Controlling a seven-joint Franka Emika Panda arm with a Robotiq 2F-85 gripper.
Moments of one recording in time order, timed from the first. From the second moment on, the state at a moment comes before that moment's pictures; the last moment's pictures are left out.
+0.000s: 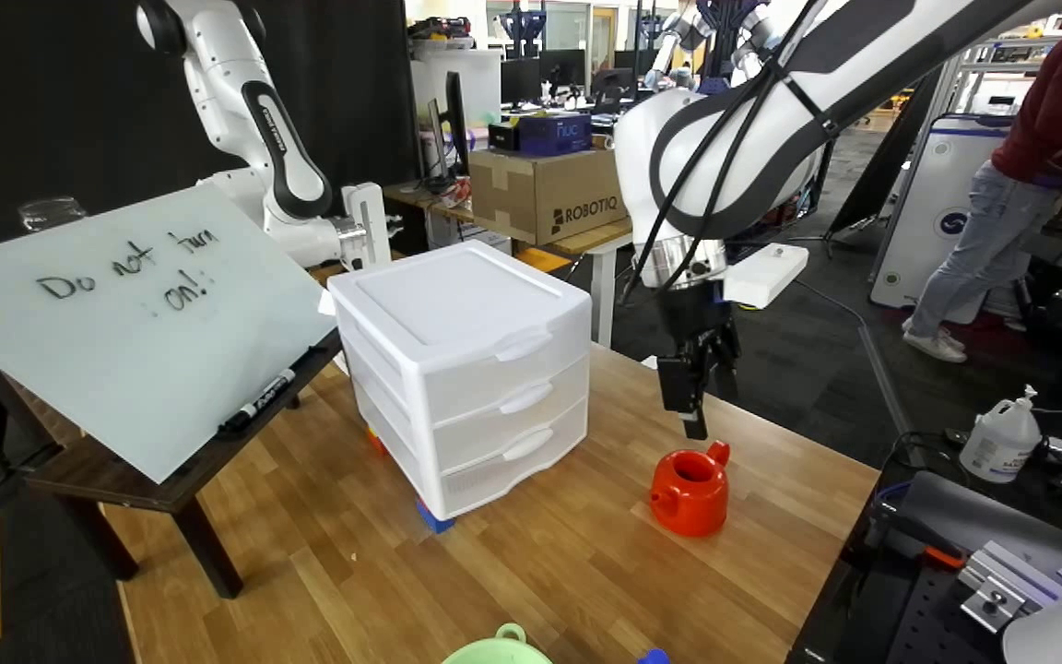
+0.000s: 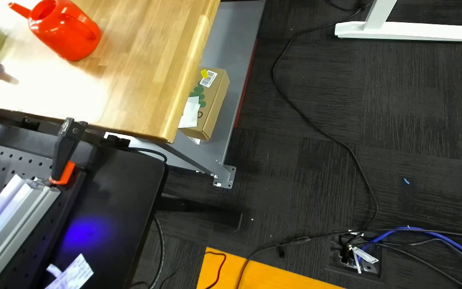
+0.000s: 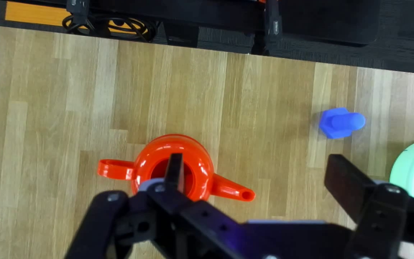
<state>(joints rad) 0.09 -0.07 0.08 -2.42 0.08 1.99 -0.02</state>
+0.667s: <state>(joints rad) 0.11 -0.06 0.10 -2.42 0.06 1.99 -0.02</state>
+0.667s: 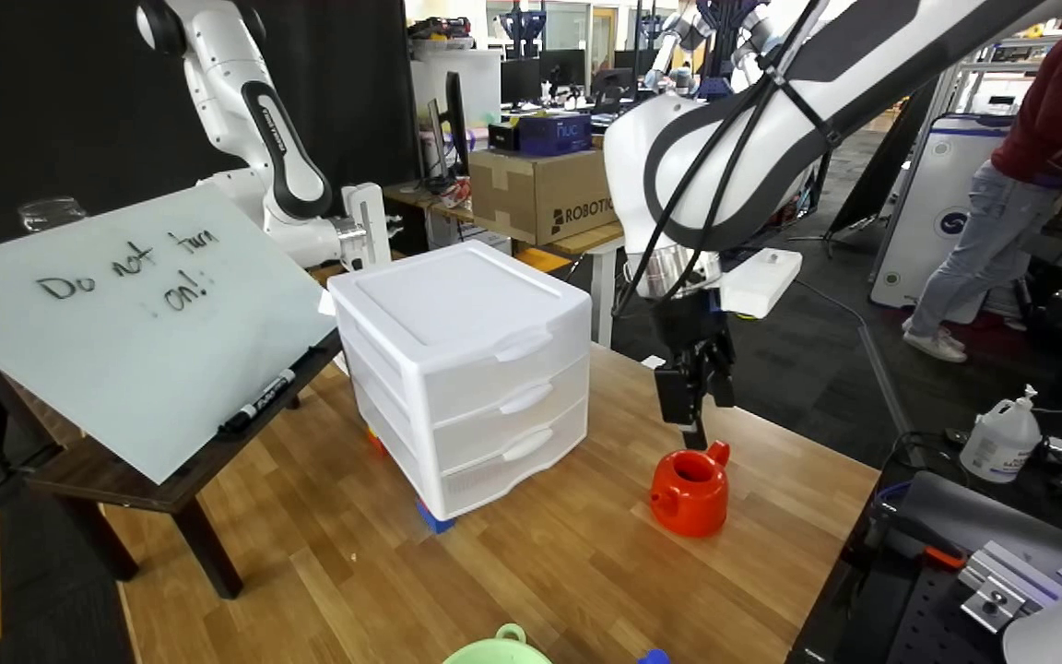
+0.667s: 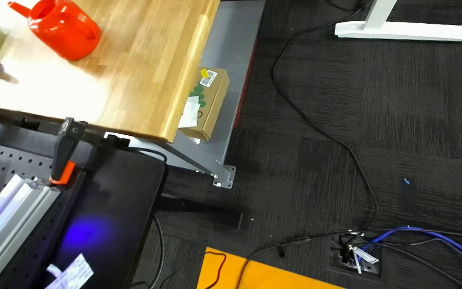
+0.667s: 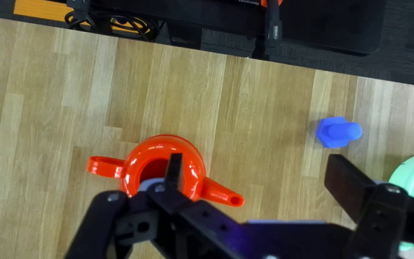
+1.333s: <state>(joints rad) 0.22 0.22 0.21 -2.31 0.02 1.99 -0.06</state>
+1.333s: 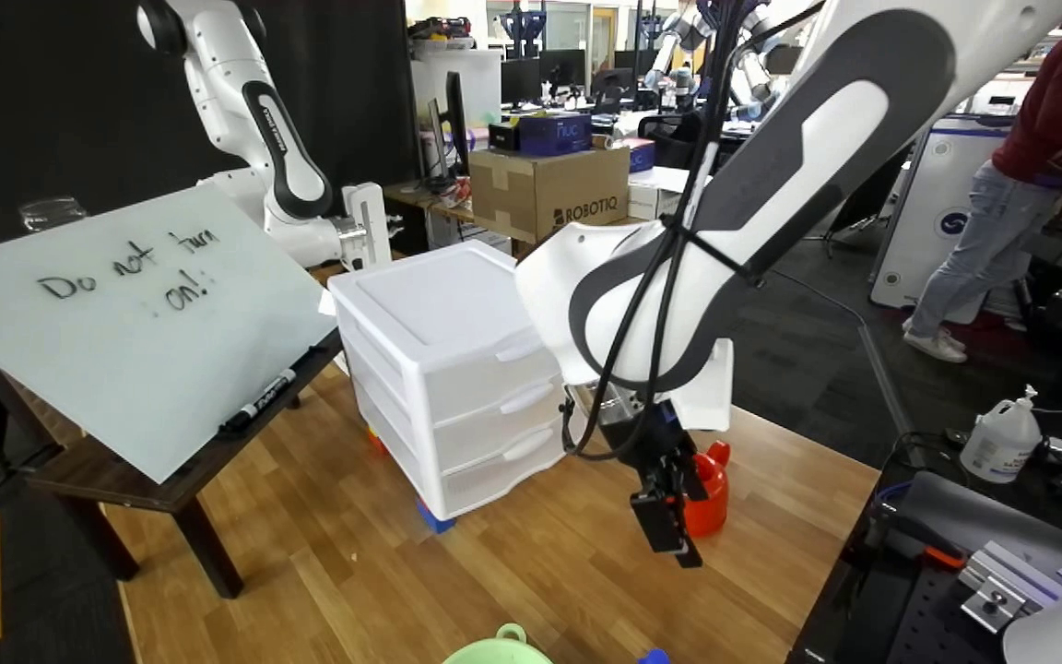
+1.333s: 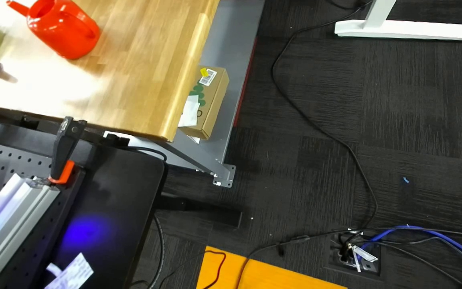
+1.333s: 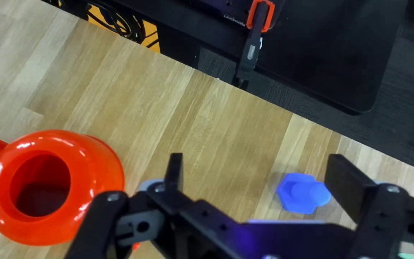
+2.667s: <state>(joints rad) 0.31 0.40 0.27 -2.17 -0.03 1.88 -0.12</state>
